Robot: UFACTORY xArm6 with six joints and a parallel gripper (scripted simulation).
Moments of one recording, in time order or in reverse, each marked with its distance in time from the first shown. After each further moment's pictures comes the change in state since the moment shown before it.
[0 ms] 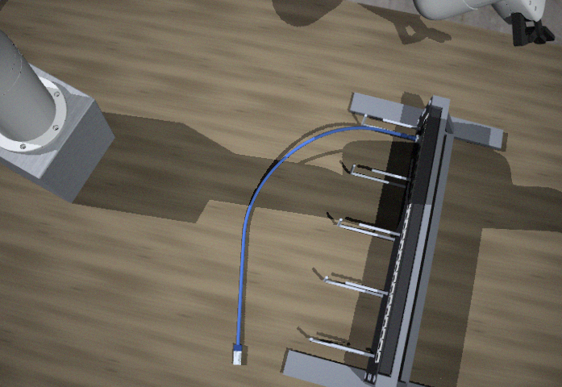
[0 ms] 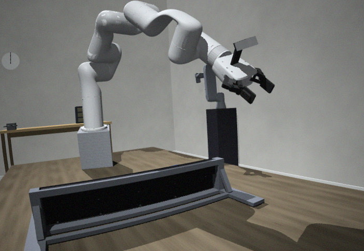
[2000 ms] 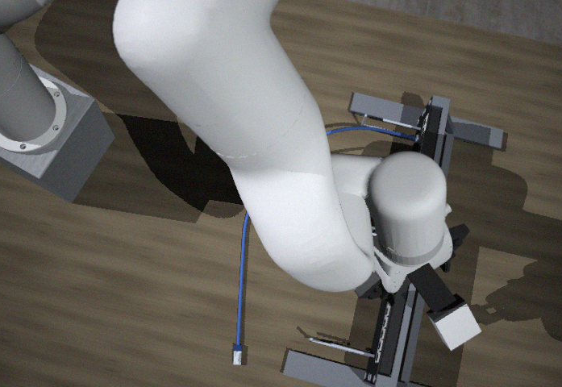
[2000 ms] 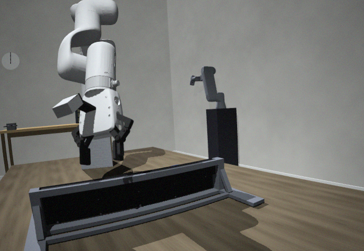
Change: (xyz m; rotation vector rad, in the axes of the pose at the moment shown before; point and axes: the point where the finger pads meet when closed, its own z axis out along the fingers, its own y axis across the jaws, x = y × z) arm -0.082 0.423 -0.081 -0.567 -0.267 0.621
